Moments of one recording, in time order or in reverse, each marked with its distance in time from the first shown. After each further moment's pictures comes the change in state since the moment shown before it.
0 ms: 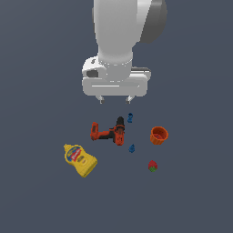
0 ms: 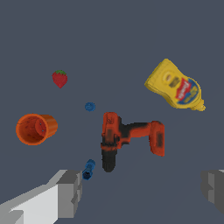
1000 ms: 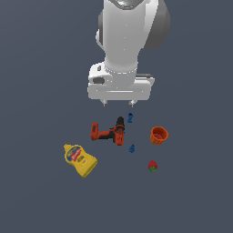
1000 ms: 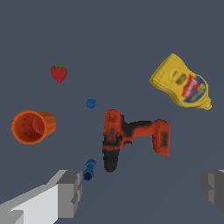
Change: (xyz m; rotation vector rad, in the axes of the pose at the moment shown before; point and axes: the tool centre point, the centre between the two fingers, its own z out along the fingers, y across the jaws) arm 0.001 -0.012 0.017 -0.020 -0.028 -0.012
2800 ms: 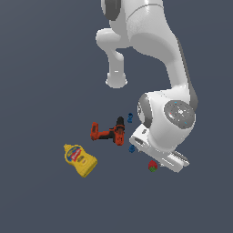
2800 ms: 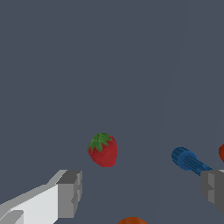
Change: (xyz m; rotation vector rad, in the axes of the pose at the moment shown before) arm 0.144 -0.139 0.160 0.040 0.028 0.636
